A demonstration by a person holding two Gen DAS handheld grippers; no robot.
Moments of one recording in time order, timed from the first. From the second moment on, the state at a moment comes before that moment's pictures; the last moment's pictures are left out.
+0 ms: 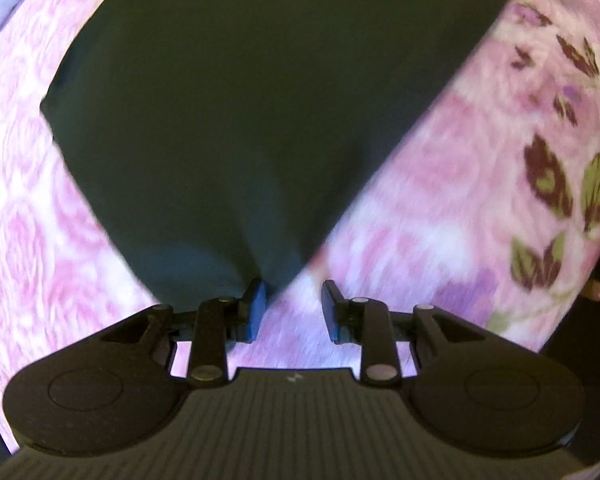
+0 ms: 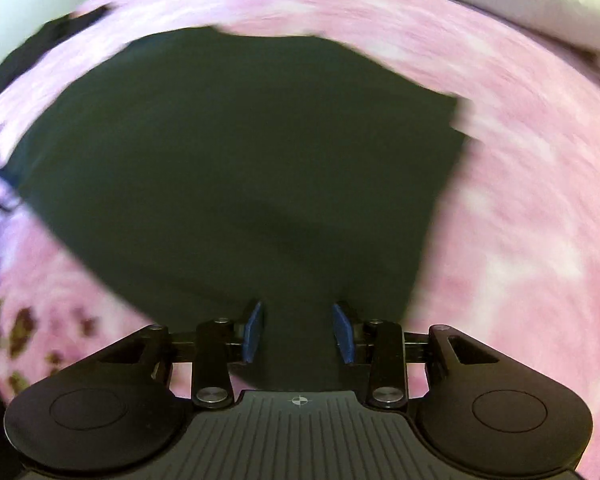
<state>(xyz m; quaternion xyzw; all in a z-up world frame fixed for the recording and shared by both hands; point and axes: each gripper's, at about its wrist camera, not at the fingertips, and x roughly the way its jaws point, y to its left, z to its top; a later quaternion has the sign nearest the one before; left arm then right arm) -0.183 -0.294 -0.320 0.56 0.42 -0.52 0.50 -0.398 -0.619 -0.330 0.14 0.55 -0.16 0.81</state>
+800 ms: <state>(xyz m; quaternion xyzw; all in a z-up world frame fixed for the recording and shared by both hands) -0.117 -0.248 -0.265 0.57 0.35 -0.54 0.51 -0.324 -0.498 -0.286 0.06 0.54 -0.12 0.83</state>
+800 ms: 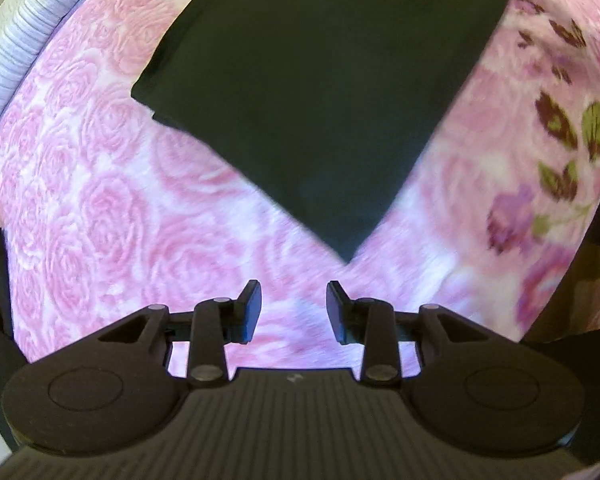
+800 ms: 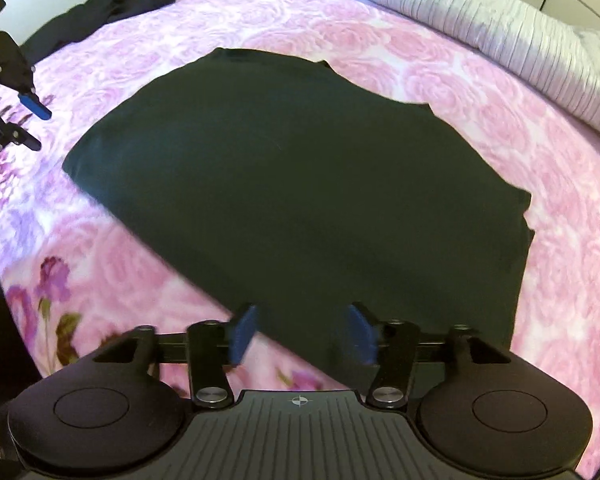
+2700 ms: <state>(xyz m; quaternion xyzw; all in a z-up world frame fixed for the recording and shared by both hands) 0.001 -0.336 -0.371 0.54 -0.31 -0.76 0.18 -0.115 -0.271 -0.378 -0.22 0.56 -0.20 0.78</state>
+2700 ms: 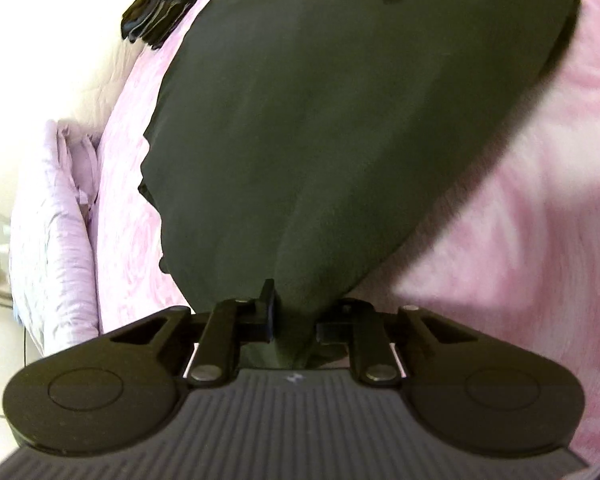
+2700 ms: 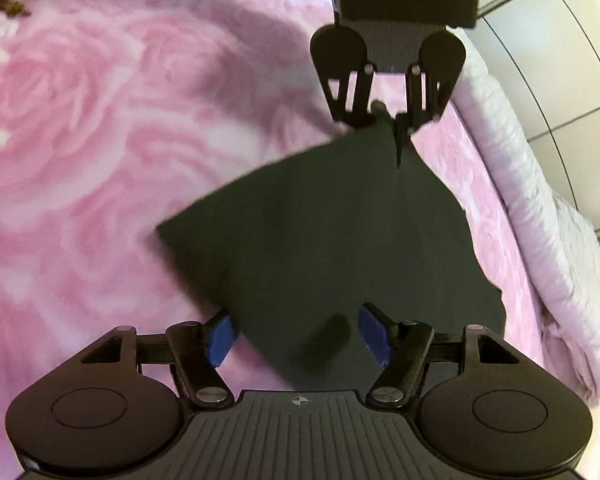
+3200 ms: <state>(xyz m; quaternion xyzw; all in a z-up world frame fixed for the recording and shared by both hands) 0.024 -0.313 -0.316 0.57 -0.27 -0.76 0.15 -0.094 -0.278 -0.296 -0.06 0.52 -0.12 0.85</state>
